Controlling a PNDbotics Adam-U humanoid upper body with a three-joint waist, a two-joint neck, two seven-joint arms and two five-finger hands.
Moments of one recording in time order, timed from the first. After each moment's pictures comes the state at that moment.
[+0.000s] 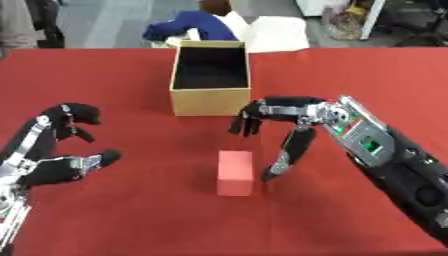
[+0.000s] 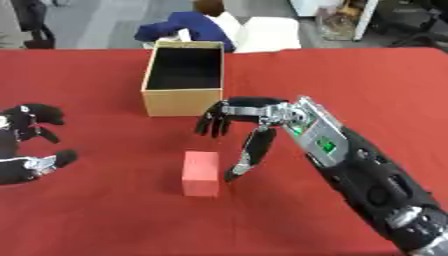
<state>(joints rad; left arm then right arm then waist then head) -0.27 0.41 -0.15 -1.68 -0.02 -0.04 -0.13 -0.69 -0.43 0.47 -1.37 0.28 -0.21 0.70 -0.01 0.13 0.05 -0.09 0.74</state>
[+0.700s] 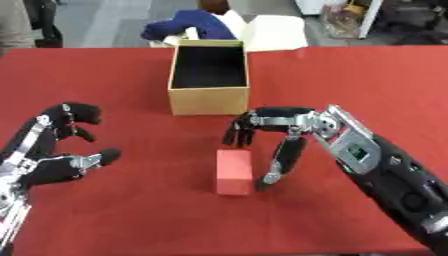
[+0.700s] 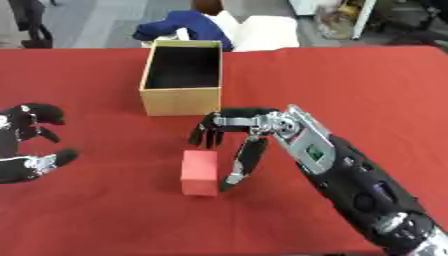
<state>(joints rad) -0.27 0.41 -0.15 -1.68 -0.01 -0.04 -0.13 -0.69 -0.38 0.48 -1.35 0.31 -0.22 0.71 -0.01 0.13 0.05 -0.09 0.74</state>
